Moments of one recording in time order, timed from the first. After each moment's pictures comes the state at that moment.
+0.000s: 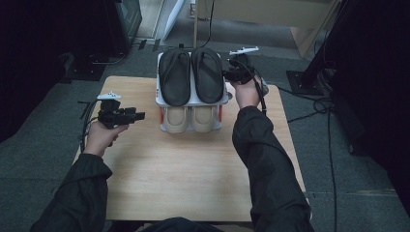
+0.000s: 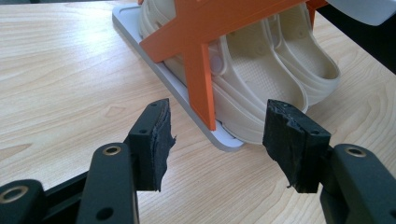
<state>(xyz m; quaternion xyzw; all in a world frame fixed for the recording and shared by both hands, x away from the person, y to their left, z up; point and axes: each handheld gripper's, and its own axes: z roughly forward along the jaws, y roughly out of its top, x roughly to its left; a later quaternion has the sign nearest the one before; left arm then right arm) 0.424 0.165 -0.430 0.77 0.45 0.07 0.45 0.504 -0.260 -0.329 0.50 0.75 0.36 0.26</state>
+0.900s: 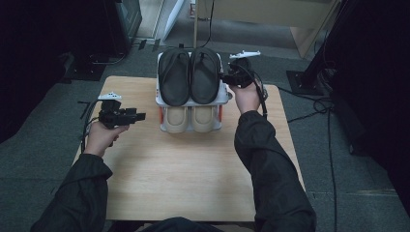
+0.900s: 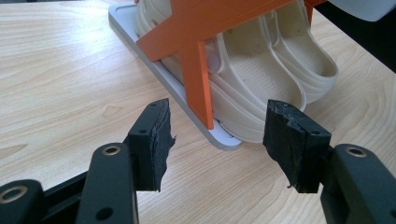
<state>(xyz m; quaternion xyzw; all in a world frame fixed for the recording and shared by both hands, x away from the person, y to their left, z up) 0.424 0.163 -0.431 0.77 0.44 0.07 0.45 0.490 -0.261 -0.332 0.48 0.75 0.39 0.25</state>
